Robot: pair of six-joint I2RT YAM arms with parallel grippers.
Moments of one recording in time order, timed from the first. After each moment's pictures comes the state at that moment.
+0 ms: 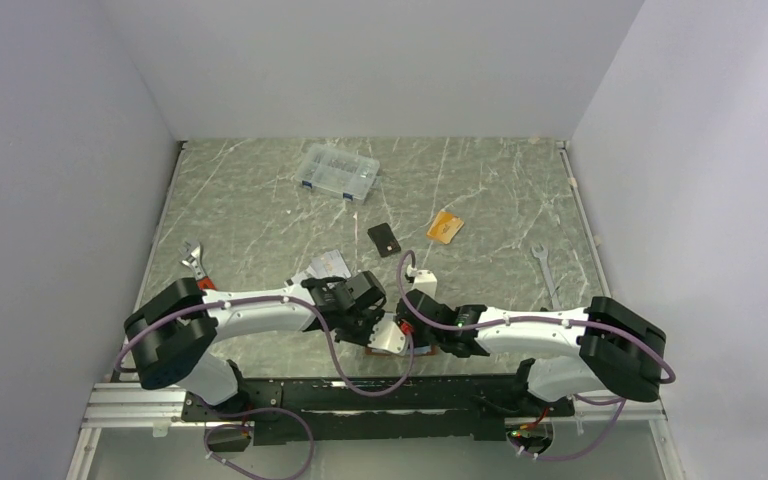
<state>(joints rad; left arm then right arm) -1.06 1.49 0.83 -0.47 0.19 0.82 1.12 1.31 0.53 -0.13 0.25 0.90</state>
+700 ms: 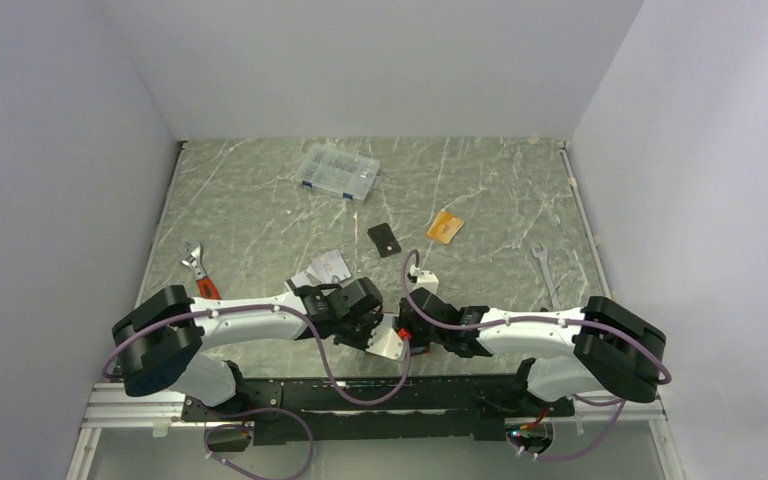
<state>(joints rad) -1.10 1.44 0.76 -0.39 0.13 0.82 1.08 1.31 0.48 -0.01 0.18 0.91</state>
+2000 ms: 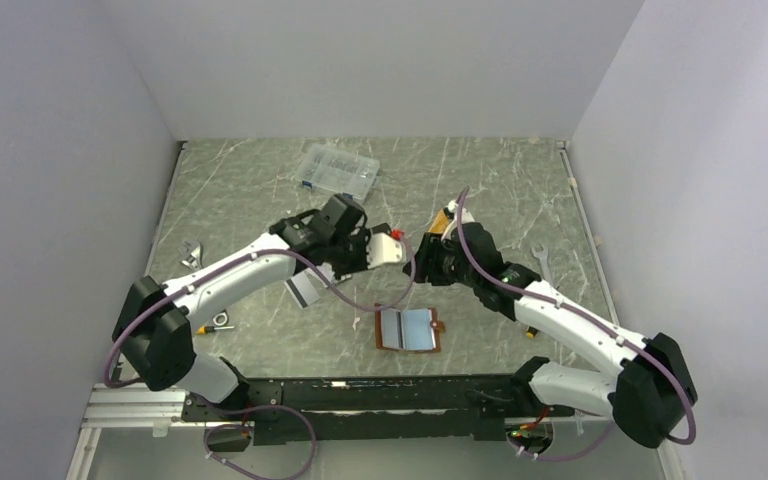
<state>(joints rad) -0.80 1.47 1.14 -0.60 0.21 0.73 0.67 1.08 0.66 -0.15 -0.06 0.66</state>
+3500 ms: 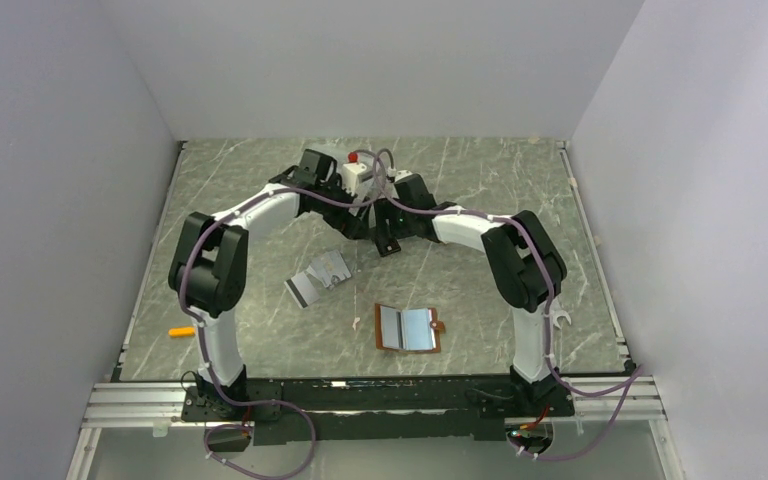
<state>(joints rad) -0.40 1.93 1.42 -0.39 0.54 0.21 0.55 2.02 1.29 -0.07 -0.06 0.29</state>
